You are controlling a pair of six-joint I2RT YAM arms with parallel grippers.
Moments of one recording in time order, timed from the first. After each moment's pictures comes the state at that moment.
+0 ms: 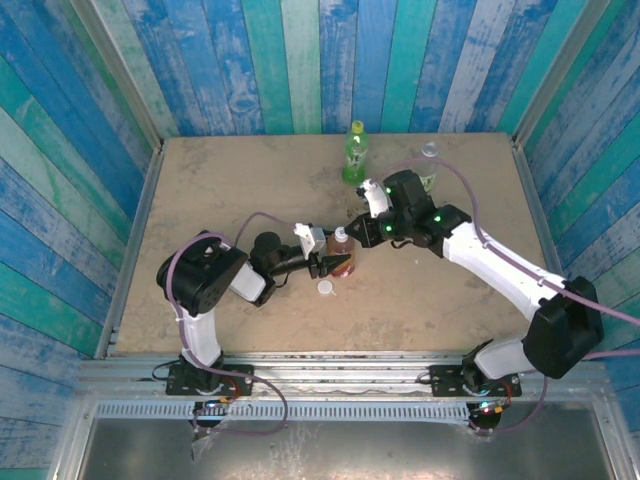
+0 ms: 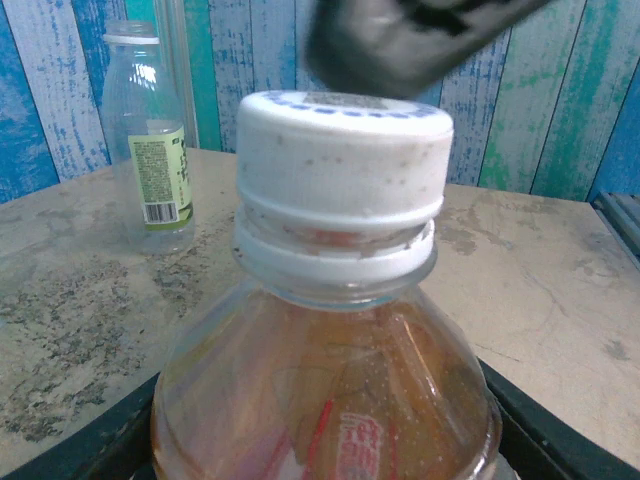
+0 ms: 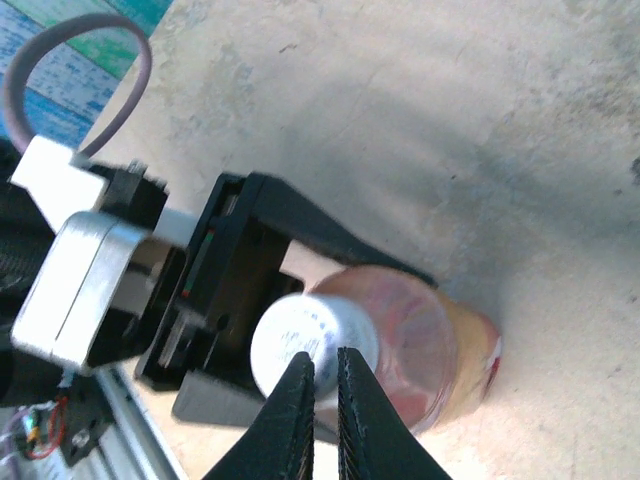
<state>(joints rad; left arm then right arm) -0.55 1.87 0.48 1.39 0.69 -0.01 0.62 1.41 1.12 -0.47 -0.41 0.28</state>
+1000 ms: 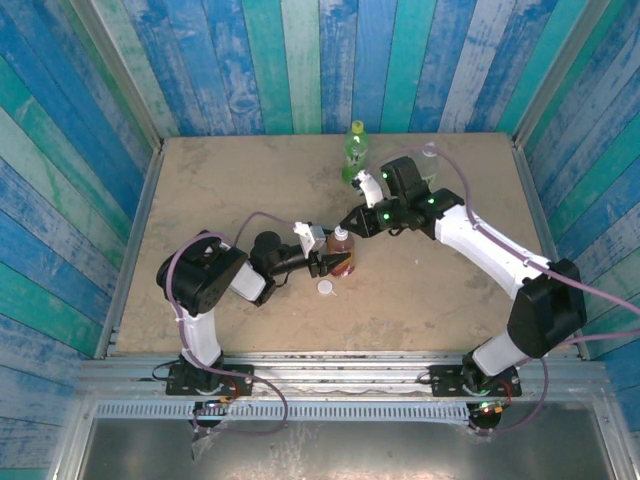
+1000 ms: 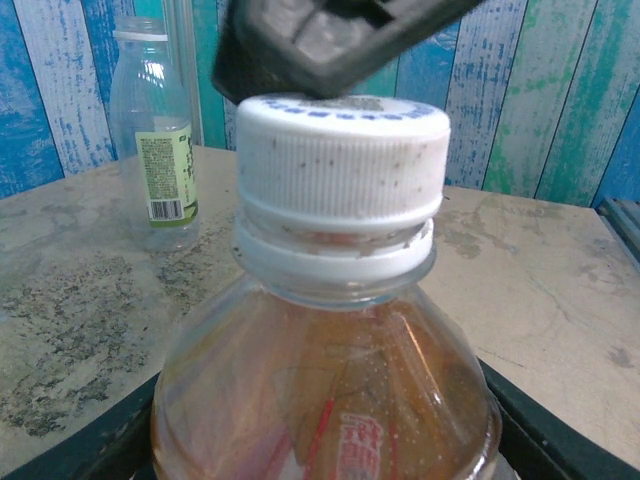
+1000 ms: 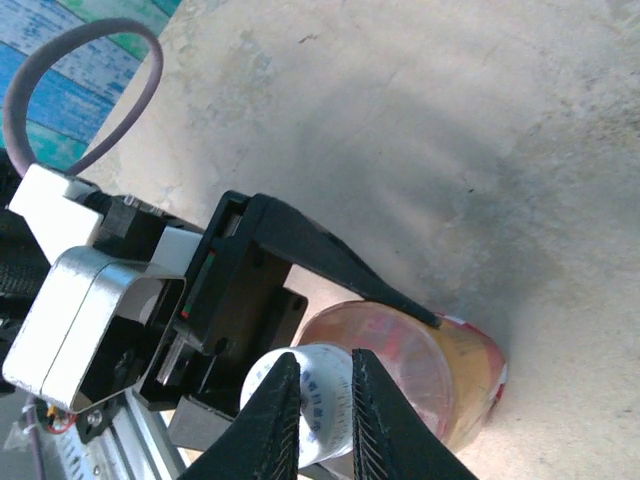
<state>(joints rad) -0.55 1.87 0.48 1.38 0.68 -0.02 0.56 1.54 1.24 -0.54 -0.53 0.18</state>
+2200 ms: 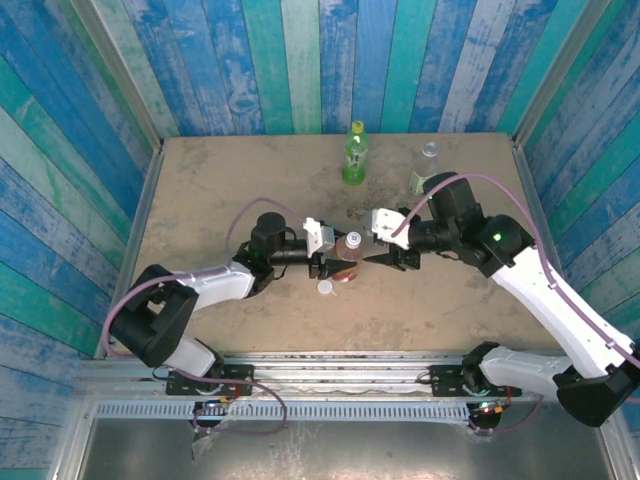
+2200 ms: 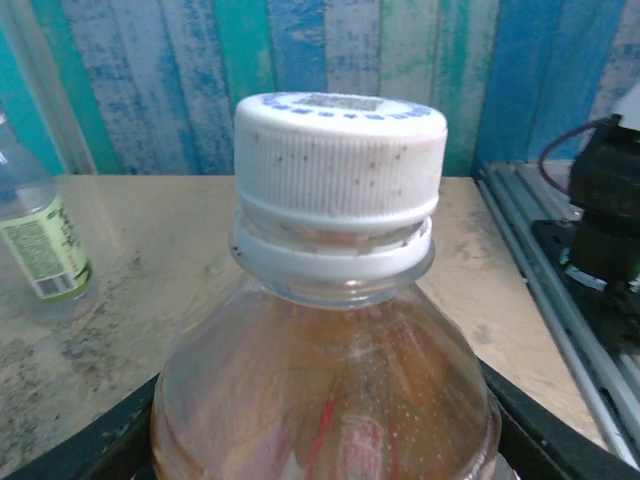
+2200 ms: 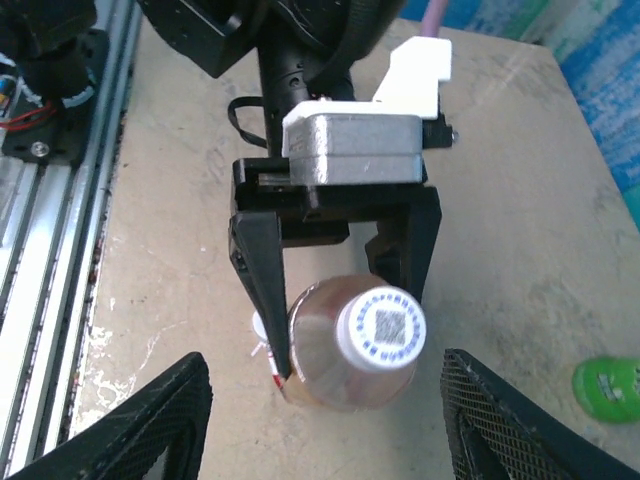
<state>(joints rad) -0.61 1.48 0.59 0.72 0.86 0.21 0.63 1.14 1.25 -0.83 -0.53 -0.76</state>
